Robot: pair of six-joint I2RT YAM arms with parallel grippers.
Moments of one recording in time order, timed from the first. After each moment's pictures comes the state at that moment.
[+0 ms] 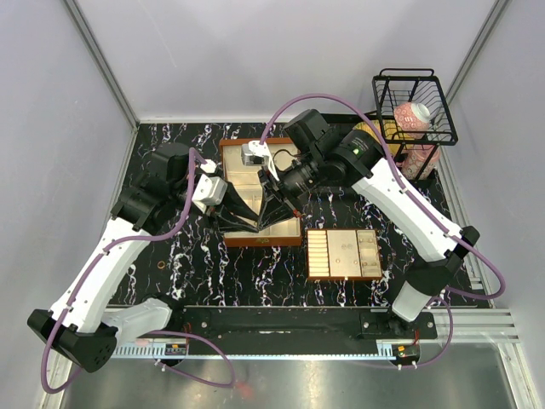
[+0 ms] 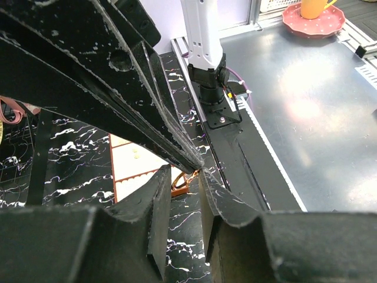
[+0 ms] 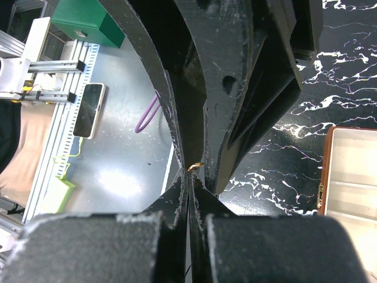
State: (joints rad) left arm -0.46 1.08 1.26 -0.72 1.35 0.62; right arm 0.85 1.70 2.07 -1.20 -0.96 -0.33
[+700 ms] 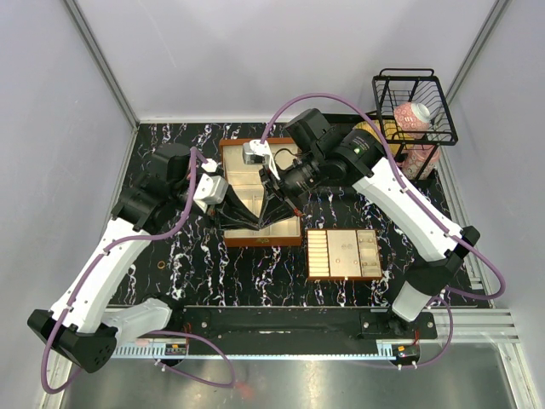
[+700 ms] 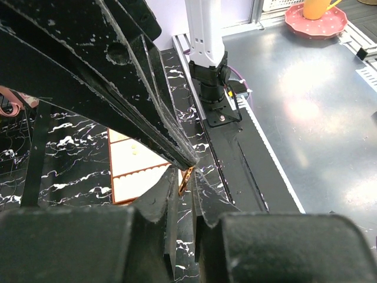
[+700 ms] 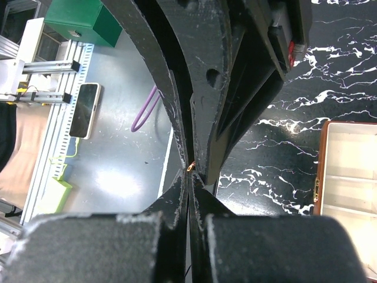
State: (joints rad) left arm -0.46 1.07 1.25 -0.71 1.34 0.59; right arm 0.84 1.70 2.07 -1.21 -0.94 -0.33
